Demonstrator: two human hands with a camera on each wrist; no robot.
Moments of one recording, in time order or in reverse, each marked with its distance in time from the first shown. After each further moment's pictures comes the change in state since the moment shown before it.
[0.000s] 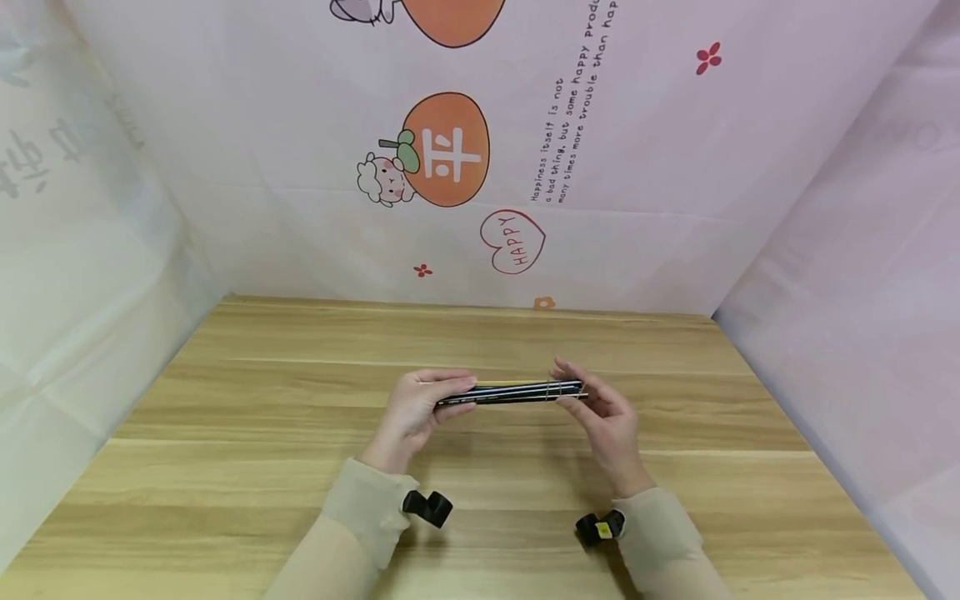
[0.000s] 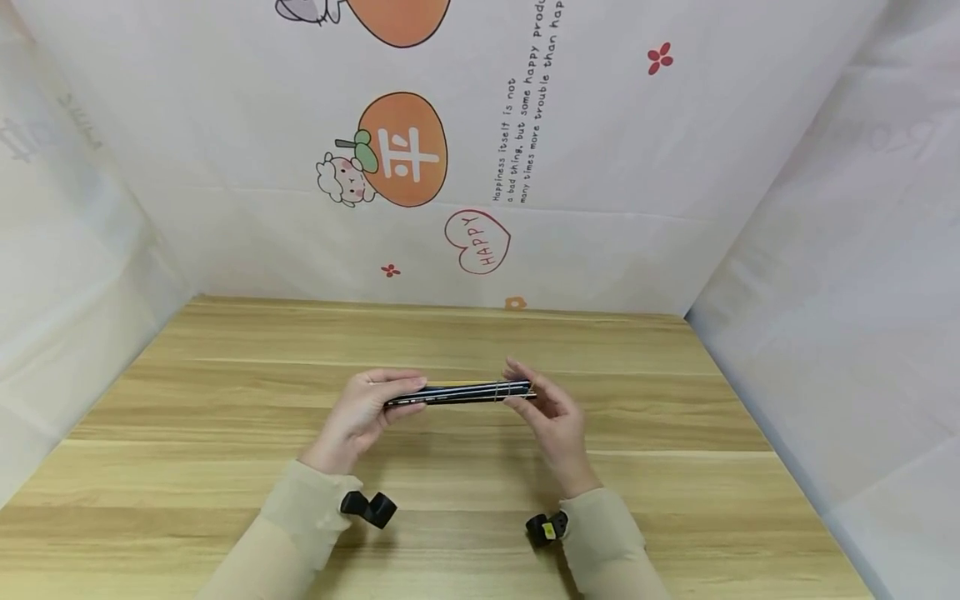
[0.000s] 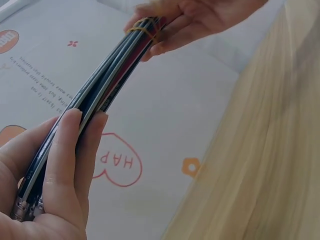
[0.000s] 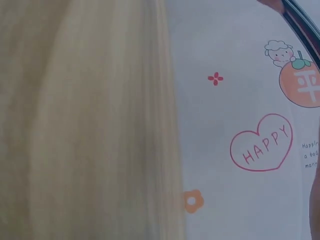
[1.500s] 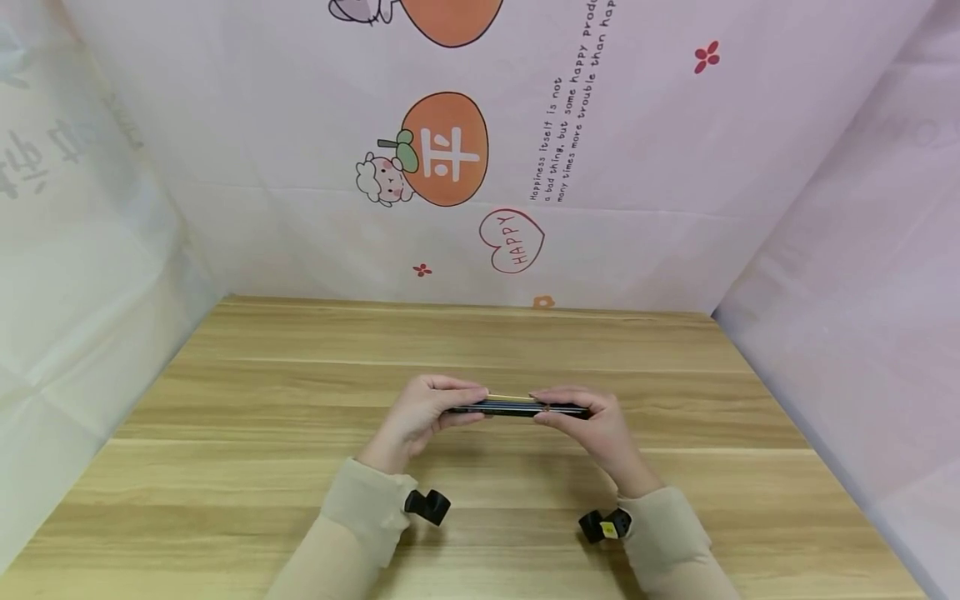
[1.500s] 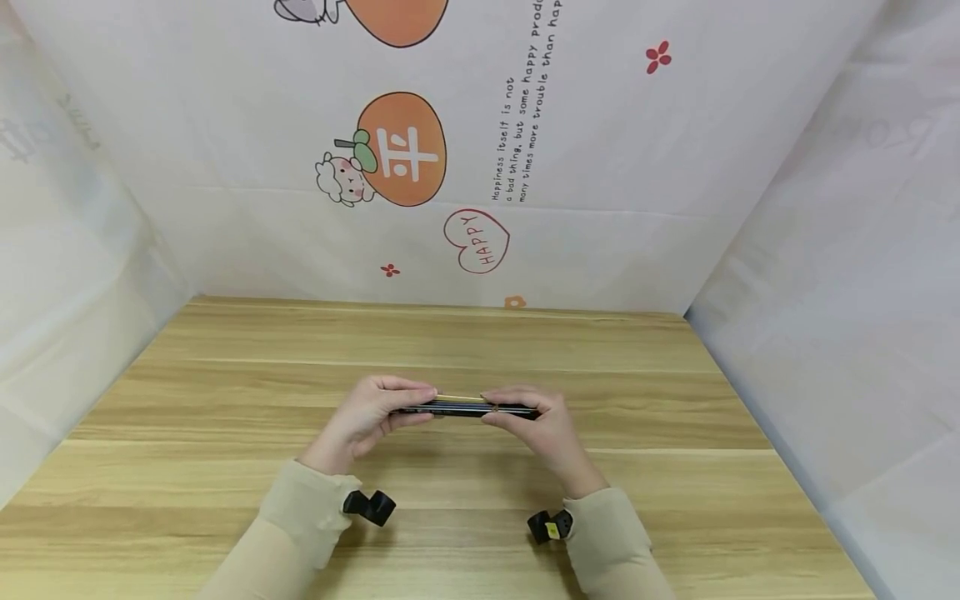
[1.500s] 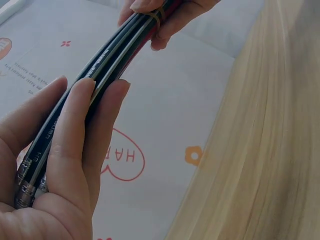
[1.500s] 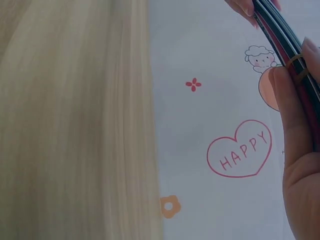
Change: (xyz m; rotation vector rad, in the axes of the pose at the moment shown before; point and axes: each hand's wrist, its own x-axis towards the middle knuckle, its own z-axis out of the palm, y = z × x) left_hand -0.003 0.003 -0.001 0.169 -0.173 -0.080; right_hand 0.004 -0.018 -0.001 -0.242 -0.228 0.210
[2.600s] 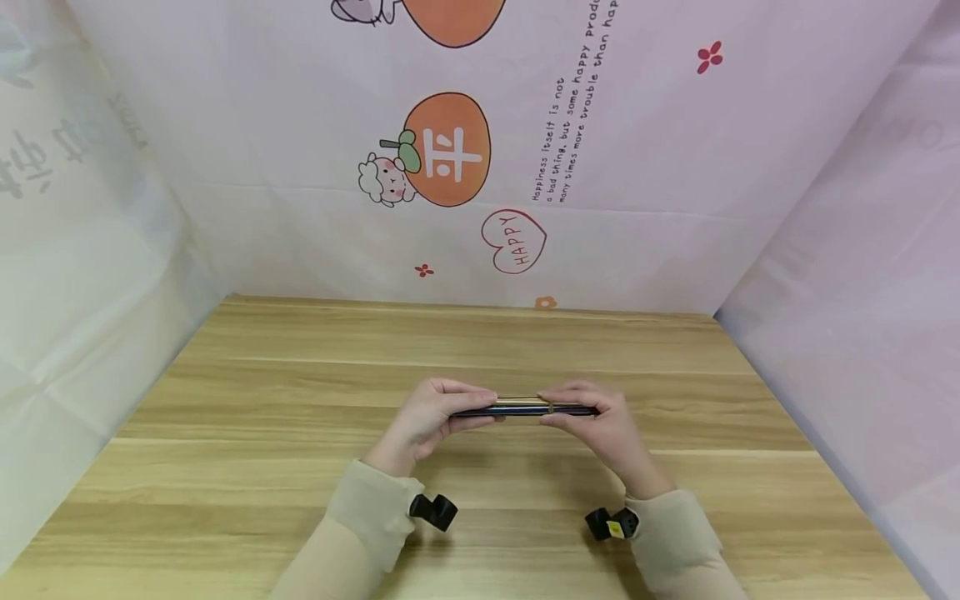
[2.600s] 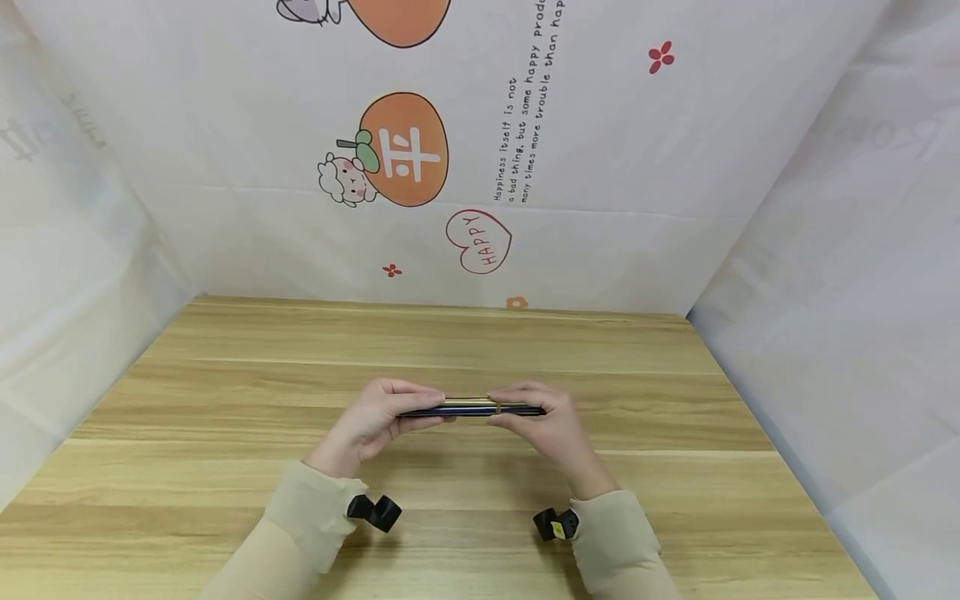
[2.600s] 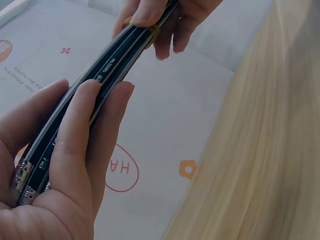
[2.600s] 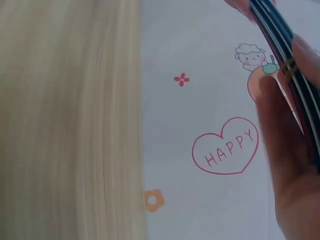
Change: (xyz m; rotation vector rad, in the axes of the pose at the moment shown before) left_hand -0.002 -0.001 0.005 -0.040 -0.093 -0.002; right_hand 0.001 -0.009 -0.006 -0.105 -0.006 -0.026
